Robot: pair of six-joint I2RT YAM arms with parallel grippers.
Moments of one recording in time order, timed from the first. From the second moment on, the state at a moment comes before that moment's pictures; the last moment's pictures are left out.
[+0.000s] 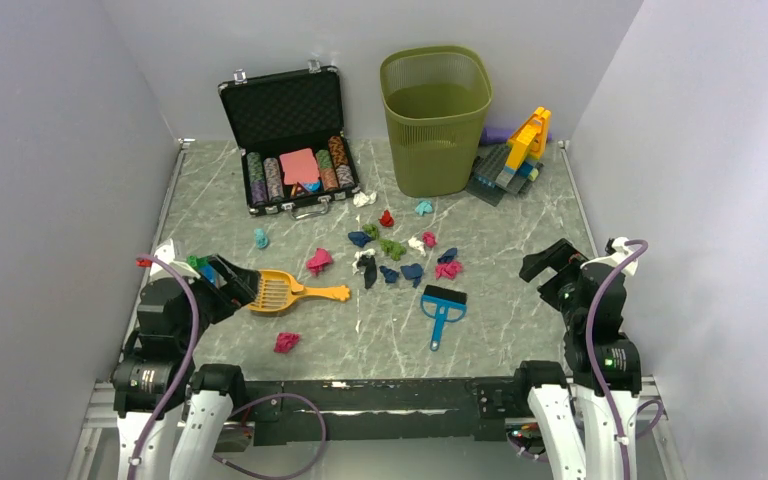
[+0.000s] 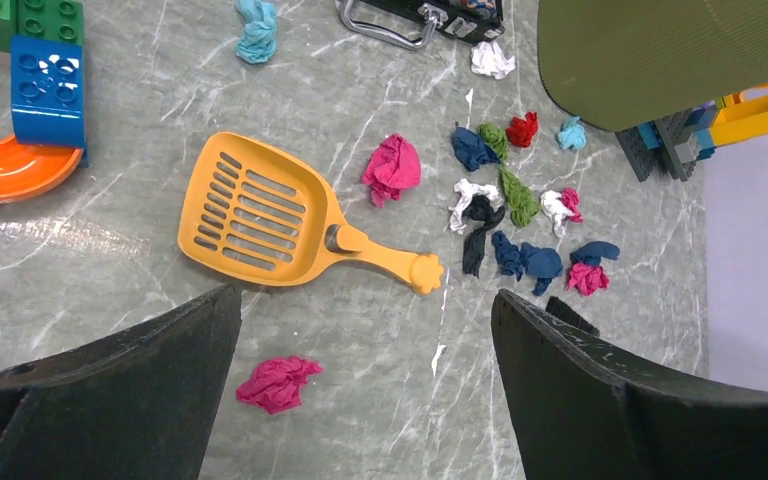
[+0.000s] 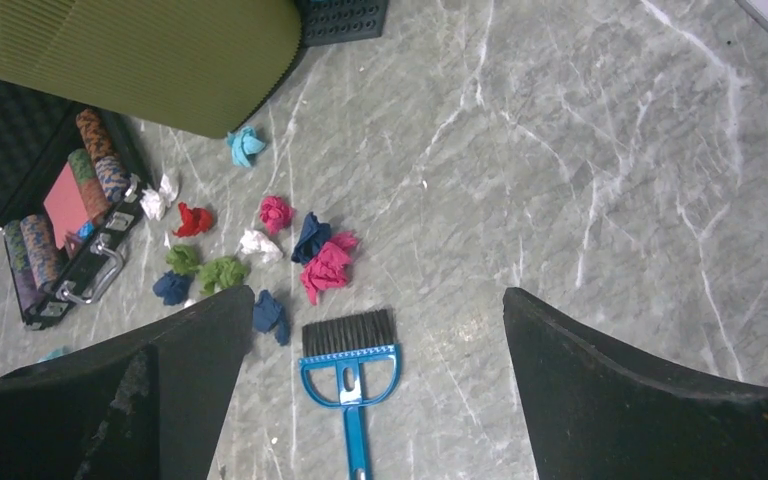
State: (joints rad) left arm -0.05 0.33 0.78 -0.88 0.04 -0.63; right arm -0.04 0.42 0.79 -0.83 0.12 0.62
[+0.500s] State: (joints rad) left arm -0.05 0.33 0.78 -0.90 -0.06 -0.62; right arm -0.04 0.45 0.81 -0.86 0.19 0.64
